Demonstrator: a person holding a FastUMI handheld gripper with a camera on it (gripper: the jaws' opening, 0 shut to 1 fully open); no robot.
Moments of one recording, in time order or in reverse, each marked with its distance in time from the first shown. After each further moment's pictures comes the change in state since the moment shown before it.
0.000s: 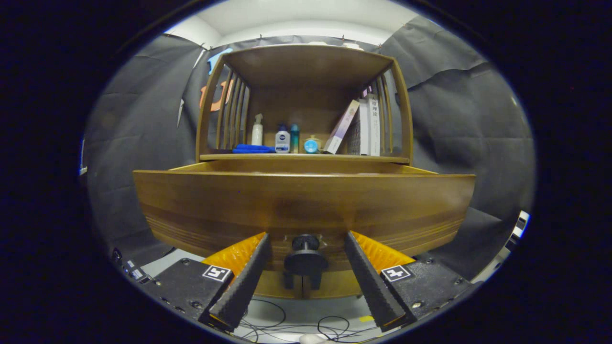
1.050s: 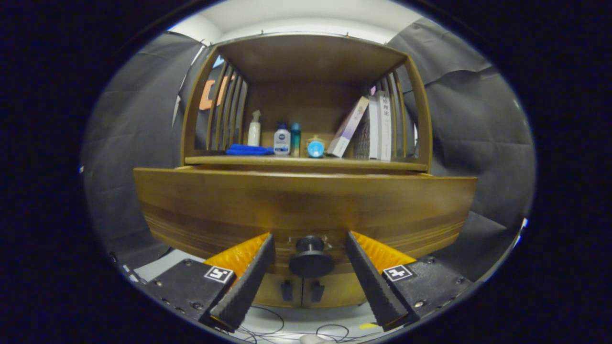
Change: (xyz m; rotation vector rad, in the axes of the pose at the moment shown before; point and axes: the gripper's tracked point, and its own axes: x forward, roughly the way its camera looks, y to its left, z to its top) arm -0.125 0.010 -0.008 -0.030 0.021 -0.009
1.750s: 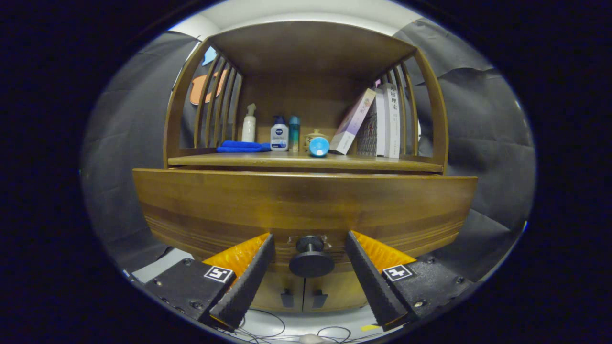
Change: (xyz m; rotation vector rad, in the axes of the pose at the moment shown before) arm 0.045 0.007 0.007 0.012 0.035 -0.010
